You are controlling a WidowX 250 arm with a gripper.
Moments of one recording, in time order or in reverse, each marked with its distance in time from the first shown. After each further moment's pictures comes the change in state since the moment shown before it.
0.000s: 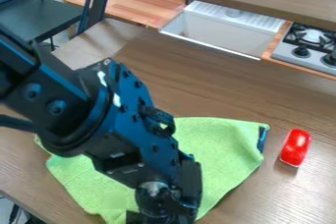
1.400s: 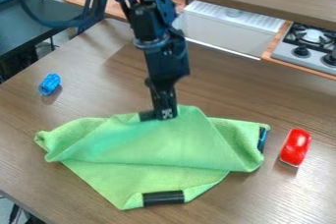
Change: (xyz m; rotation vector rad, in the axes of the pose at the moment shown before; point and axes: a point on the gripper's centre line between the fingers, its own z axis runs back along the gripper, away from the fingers) arm -0.011 0.147 0.026 -0.293 -0.147 0.284
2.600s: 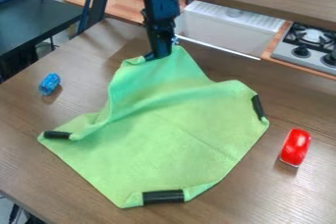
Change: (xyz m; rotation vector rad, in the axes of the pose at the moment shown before) arm 0.015 0.143 0.001 0.007 0.027 0.362
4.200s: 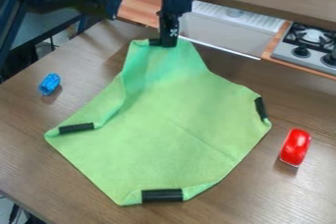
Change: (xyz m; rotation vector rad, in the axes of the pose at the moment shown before) arm 0.027 0.024 -0.008 0.001 0.159 -0.363
